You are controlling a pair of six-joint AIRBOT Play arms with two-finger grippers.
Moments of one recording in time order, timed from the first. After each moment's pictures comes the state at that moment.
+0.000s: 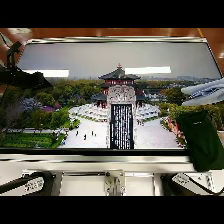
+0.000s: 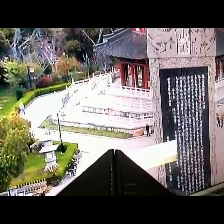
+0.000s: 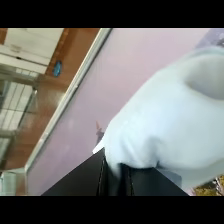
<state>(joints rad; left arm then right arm) 0.12 -1.29 1.45 1.00 -1.33 -1.36 -0.99 -1.24 1.29 -0.43 1.22 1.26</state>
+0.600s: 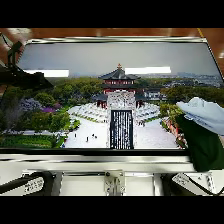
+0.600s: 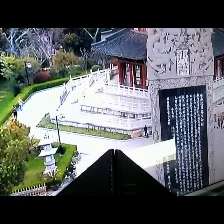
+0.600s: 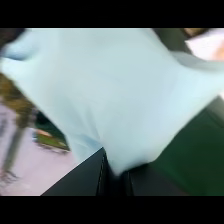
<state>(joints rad) 0.11 -1.29 1.45 1.00 -1.33 -1.37 -0.99 -1.22 1.25 -1.29 1.43 1.42</state>
